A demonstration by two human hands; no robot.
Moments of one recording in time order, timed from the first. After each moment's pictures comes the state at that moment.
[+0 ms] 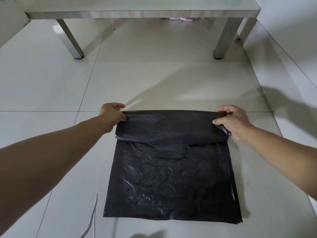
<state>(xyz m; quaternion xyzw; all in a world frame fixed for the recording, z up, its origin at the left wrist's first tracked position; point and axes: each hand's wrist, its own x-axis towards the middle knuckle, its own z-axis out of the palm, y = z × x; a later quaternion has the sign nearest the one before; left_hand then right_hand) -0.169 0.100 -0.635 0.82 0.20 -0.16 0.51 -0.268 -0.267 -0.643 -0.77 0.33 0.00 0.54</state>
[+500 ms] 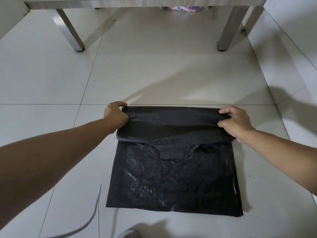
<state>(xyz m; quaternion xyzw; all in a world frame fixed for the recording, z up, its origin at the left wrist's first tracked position) -0.198 0.094 -0.633 0.90 0.14 -0.14 0.39 -0.290 -0.259 -0.653 -0.84 0.32 0.03 0.43</state>
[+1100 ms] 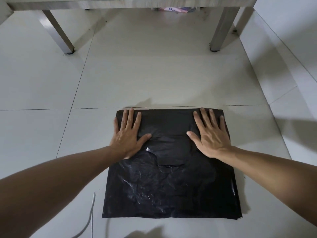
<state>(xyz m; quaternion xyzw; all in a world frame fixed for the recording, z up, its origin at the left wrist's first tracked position) -0.245 0.072 -0.689 0.97 -0.19 -0.14 0.03 -0.311 -0.222 -0.691 -0.99 0.03 0.11 0.00</state>
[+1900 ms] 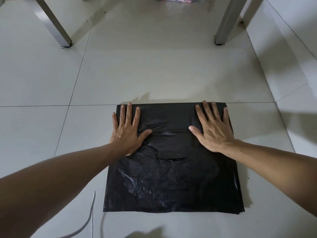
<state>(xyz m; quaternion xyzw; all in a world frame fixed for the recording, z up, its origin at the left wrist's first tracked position) -0.239 0.069 -0.692 0.98 -0.17 -0.13 0.01 -0.296 -0.227 -0.686 -0.99 0.01 0.11 0.00</state>
